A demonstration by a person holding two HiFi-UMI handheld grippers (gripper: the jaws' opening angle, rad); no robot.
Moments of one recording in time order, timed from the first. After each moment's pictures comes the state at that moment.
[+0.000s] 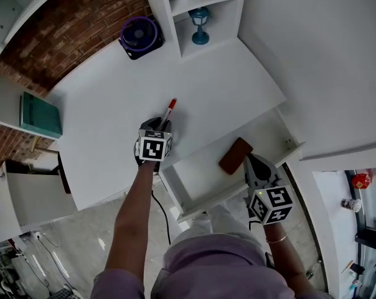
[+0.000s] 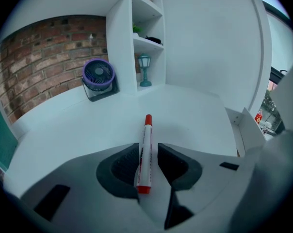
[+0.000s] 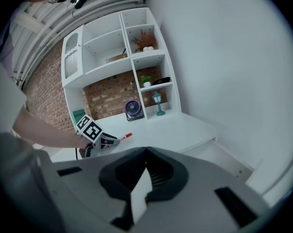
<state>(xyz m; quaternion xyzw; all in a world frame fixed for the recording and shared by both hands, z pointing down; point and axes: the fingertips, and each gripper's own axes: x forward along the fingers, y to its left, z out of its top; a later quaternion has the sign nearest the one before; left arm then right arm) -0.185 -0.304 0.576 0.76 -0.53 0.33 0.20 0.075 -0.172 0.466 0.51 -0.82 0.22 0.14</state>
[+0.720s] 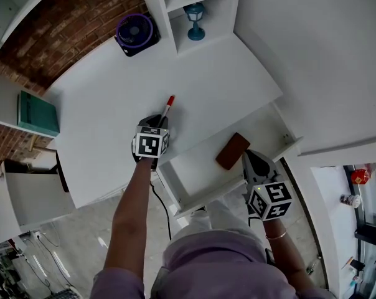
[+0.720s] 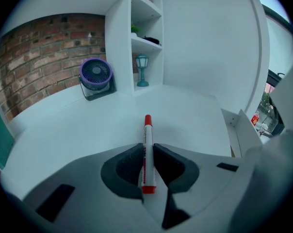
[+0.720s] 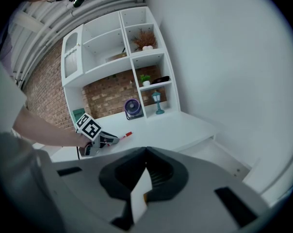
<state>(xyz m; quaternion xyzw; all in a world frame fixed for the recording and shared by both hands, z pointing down) -0.175 -0.299 0.574 0.76 -0.52 0.32 0.21 0.082 -0.166 0.468 0.51 -0.82 0.22 0.15</state>
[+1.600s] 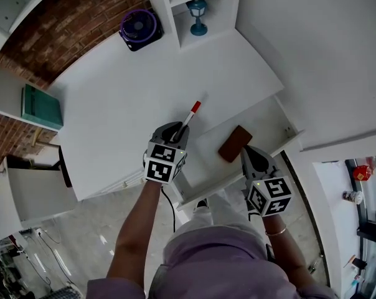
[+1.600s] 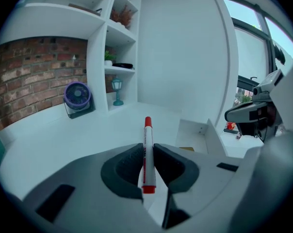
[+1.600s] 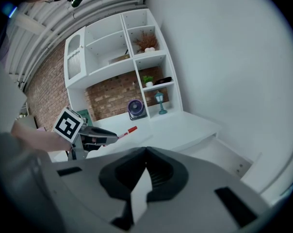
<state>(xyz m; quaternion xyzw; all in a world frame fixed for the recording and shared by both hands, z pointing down) -0.100 -0.221 0.505 0.84 -0.45 0.26 0.16 0.071 -0.147 0.465 0.50 -0.82 0.22 0.13</state>
